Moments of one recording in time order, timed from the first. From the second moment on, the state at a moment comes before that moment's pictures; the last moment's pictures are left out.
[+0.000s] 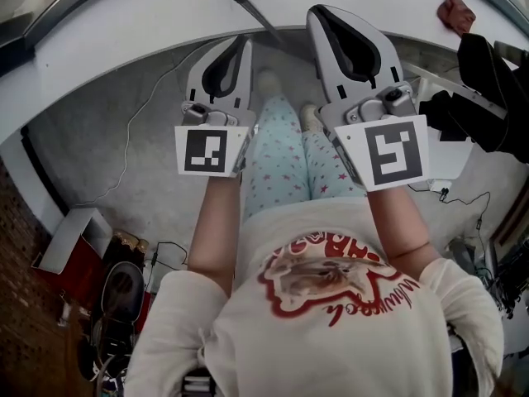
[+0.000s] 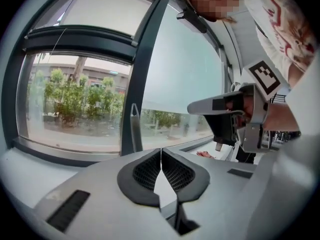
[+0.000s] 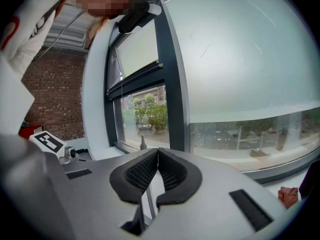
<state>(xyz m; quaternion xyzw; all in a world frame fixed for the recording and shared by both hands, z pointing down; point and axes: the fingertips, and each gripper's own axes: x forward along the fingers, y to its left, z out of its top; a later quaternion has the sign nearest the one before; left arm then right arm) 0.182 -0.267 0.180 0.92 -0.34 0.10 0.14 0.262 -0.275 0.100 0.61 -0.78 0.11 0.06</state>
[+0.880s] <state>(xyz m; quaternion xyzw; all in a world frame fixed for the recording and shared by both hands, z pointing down) 0.196 -0.053 -0.001 0.93 -0.36 0.02 0.05 0.221 -0.102 -0.047 0.50 -0.87 0.02 0.00</state>
